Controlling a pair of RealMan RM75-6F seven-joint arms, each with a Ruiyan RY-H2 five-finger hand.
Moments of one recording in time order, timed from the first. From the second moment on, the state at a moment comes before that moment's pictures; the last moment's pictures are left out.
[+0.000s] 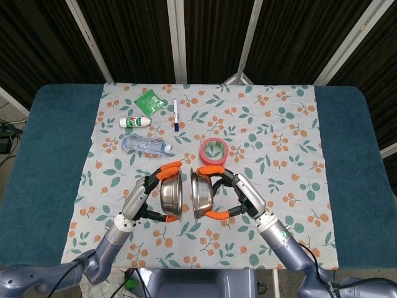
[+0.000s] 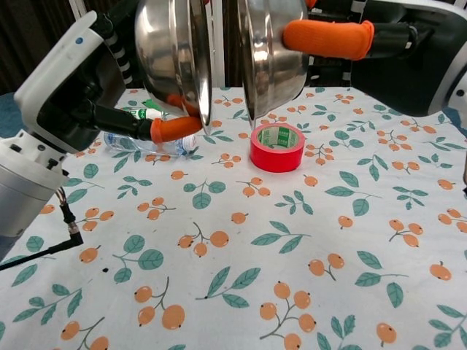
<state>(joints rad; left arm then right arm) -0.64 -1.92 -0.09 -1.10 1.78 1.66 -0.77 0.58 -1.41 0.20 -1.87 -1.51 1.16 0.90</state>
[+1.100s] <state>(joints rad) -0.63 -1.84 -0.08 -1.10 1.79 1.71 -0.74 0.55 -1.33 0.21 -1.86 -1.49 1.19 0.87</state>
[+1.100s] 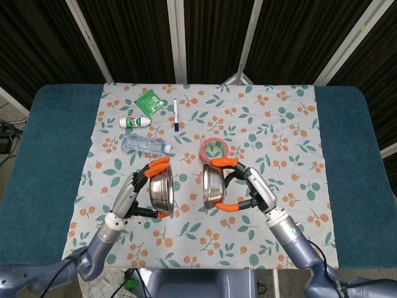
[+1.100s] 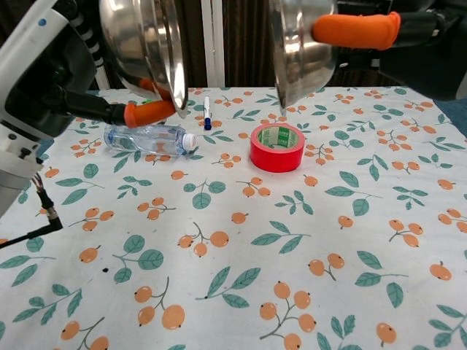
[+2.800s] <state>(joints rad) -0.67 -1.19 -0.02 -1.97 1.01 1.01 0.47 0.54 -1.21 0.05 -1.73 -1.69 1.09 -0.07</state>
